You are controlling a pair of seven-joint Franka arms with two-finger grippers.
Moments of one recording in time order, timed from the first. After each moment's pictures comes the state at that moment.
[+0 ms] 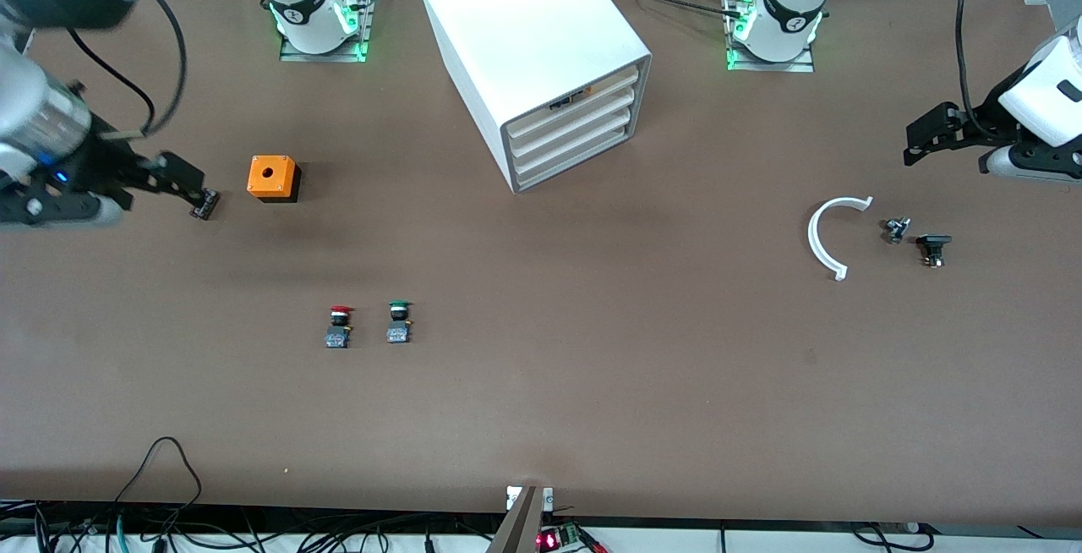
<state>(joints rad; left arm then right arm) 0.01 -0.01 -0.03 -1.64 -0.04 1.60 0.07 0.02 0.17 0.09 -1.55 -0.03 1.73 0.06</state>
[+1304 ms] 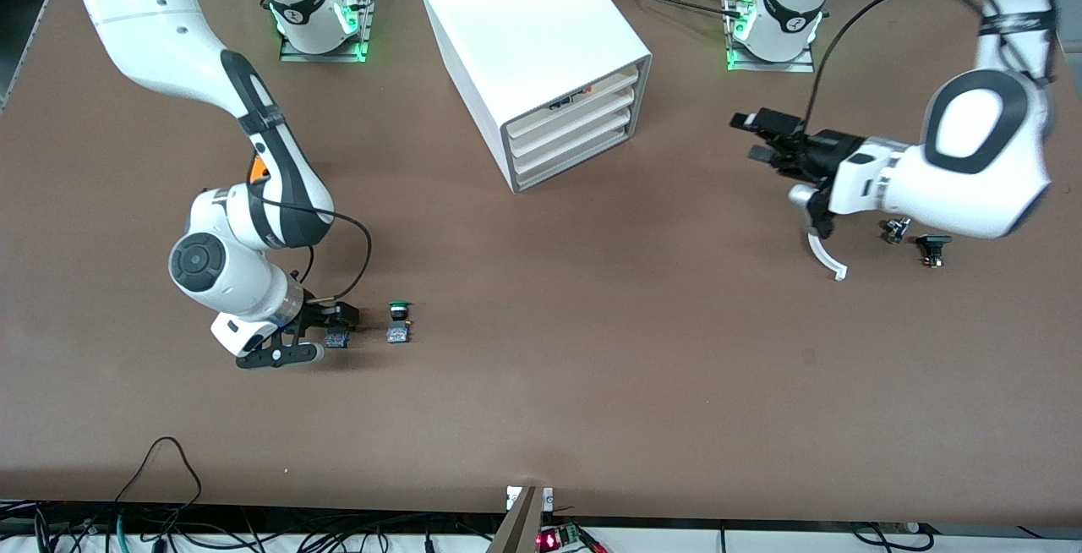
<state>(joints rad) 0.00 0.24 -0.06 -1.91 -0.83 1.43 0.57 0.11 0.73 0.10 -1.56 -0.03 2.38 0.08</state>
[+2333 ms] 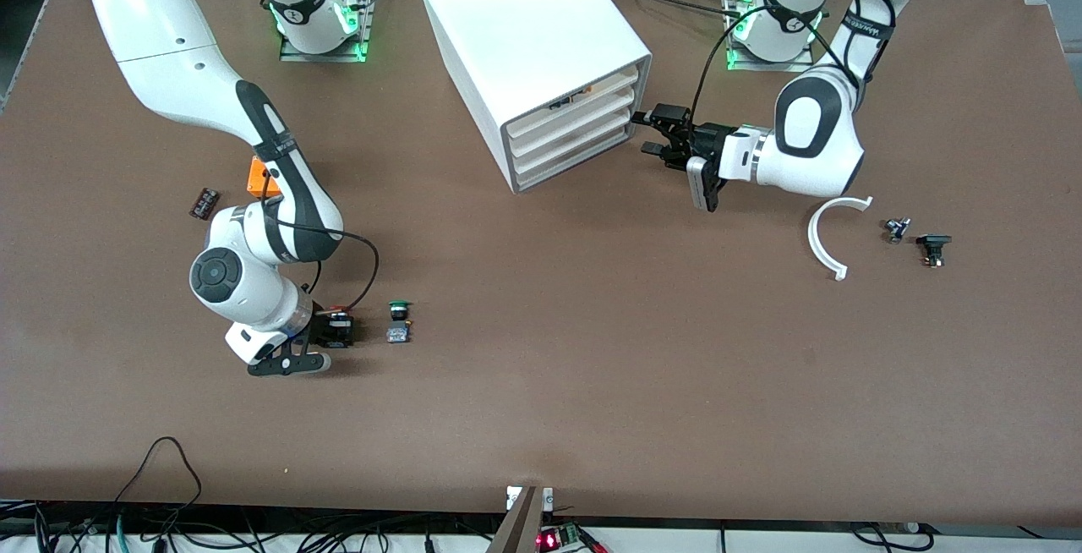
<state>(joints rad) -0.01 0.27 -0.28 -2.30 -1.18 1.85 1.01 0.11 0.81 0.09 -1.53 -0.03 2.45 0.08</state>
